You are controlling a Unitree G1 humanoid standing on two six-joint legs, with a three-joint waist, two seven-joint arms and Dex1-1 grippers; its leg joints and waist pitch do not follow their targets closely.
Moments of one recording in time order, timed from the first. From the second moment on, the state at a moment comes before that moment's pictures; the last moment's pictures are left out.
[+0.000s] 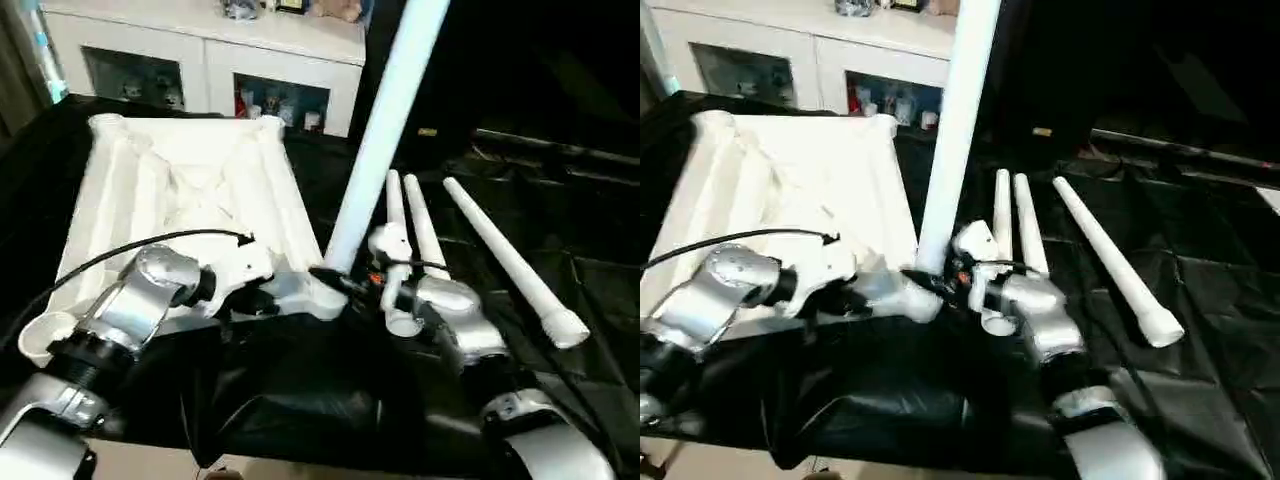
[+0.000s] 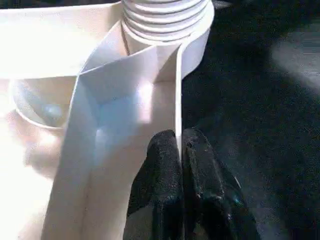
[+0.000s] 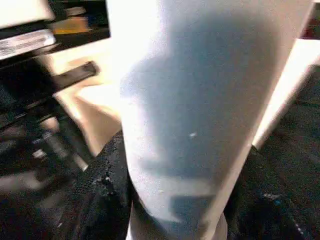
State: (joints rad) left arm -0.55 0.55 -0.38 0.38 0.06 0.35 -1.10; right arm -0.58 -0.06 0.13 0.87 0.19 -0.17 0.82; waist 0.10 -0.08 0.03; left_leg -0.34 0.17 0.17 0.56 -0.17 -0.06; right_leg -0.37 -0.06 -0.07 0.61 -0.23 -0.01
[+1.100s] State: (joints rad) left arm -0.60 0.27 -0.33 0.32 0.15 0.77 -0.69; right arm -0.82 0.13 -0.02 1.12 0.12 -0.10 0.11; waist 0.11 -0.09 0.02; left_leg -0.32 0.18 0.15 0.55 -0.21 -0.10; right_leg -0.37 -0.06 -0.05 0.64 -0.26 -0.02
